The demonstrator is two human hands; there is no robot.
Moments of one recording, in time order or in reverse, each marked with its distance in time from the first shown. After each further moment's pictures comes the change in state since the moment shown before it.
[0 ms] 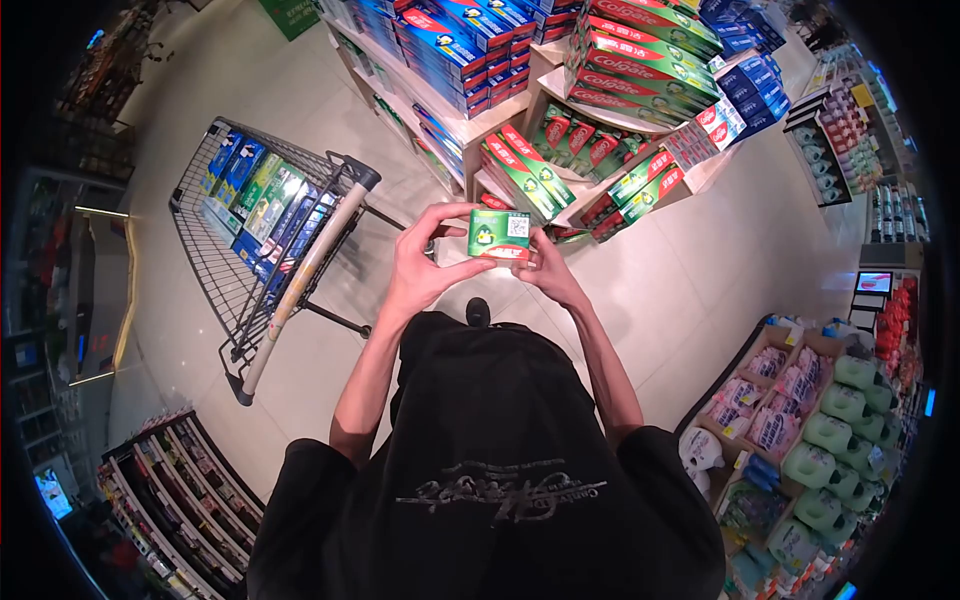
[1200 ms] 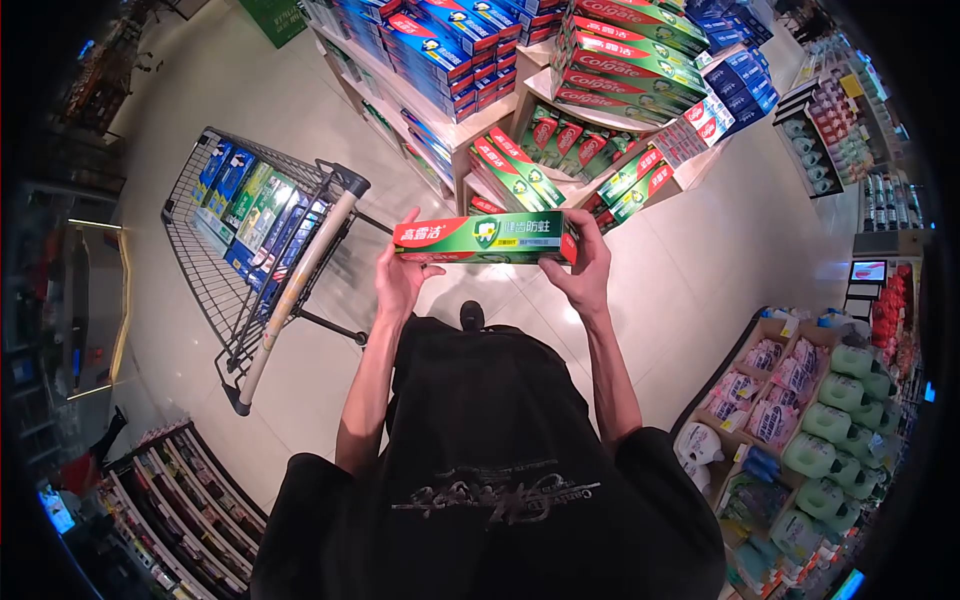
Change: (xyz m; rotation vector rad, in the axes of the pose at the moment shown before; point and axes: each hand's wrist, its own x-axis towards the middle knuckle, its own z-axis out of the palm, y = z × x) left_hand -0.036 -0.087 -0.011 -0.887 0.102 -0.367; right_hand -0.034 -0.103 0.021 -0.152 0.314 -0.476
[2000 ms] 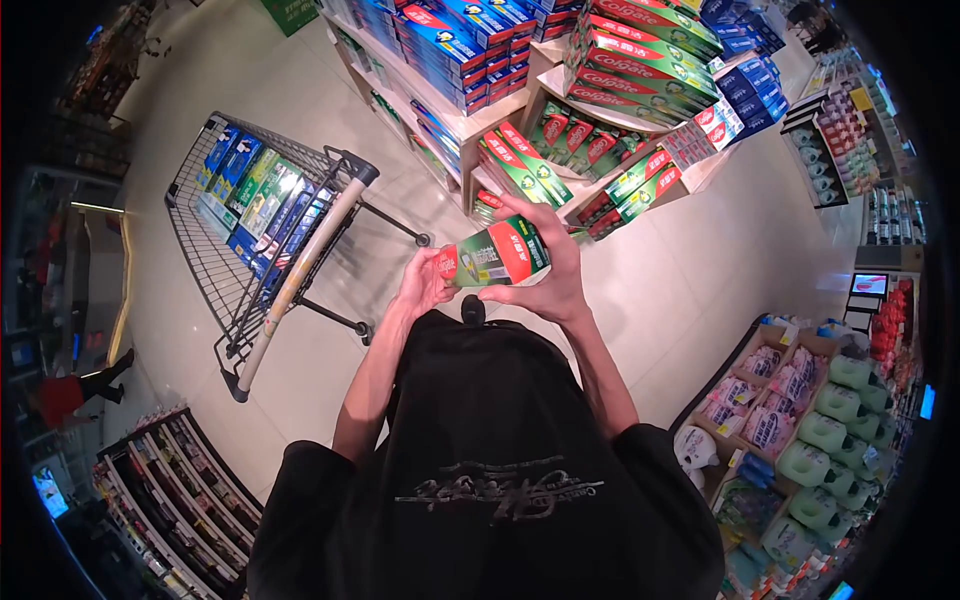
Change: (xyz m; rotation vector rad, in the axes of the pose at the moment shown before) left_hand -0.003 -0.035 -0.022 -0.105 0.055 -0.511; right_hand 0.013 -0.031 0.048 -0.270 -0.256 -0.308
